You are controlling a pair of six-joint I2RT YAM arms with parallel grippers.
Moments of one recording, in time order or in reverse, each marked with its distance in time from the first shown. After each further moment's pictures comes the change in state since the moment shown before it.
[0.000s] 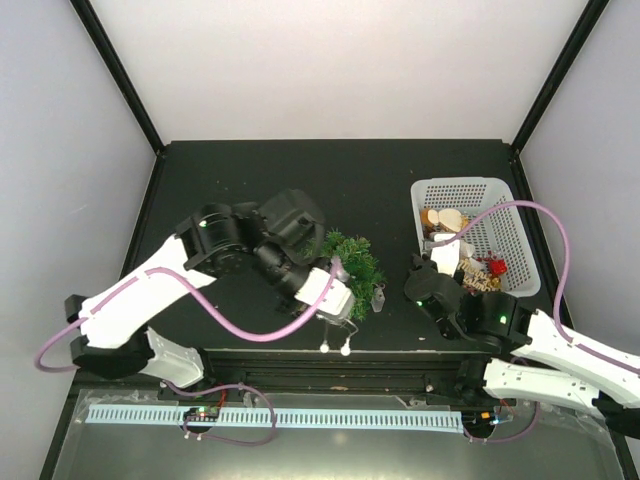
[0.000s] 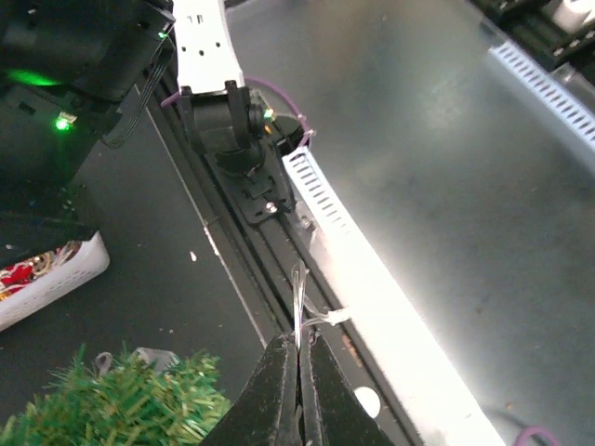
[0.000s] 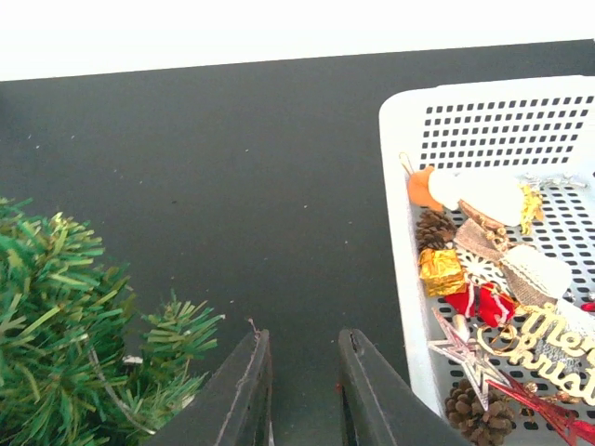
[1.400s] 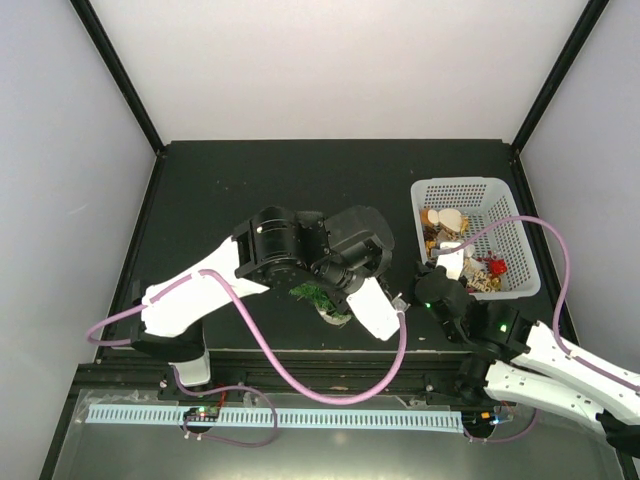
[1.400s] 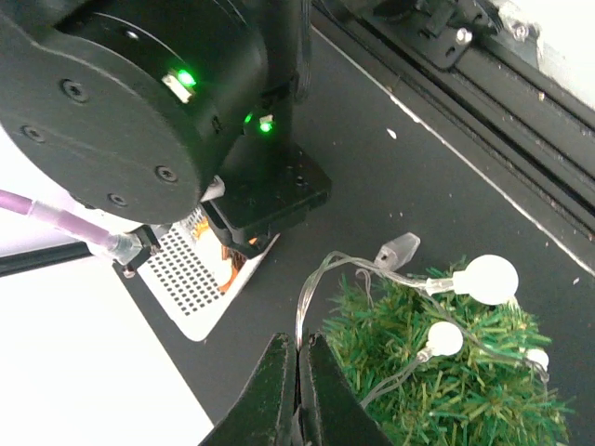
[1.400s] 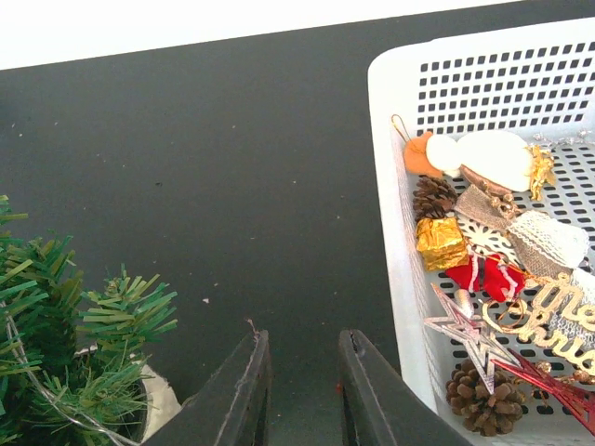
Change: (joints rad) left arm -0.256 0.380 0.534 -0.104 -0.693 0.375; right arm -0.109 -0.111 -0.175 0.117 -0.098 -0.044
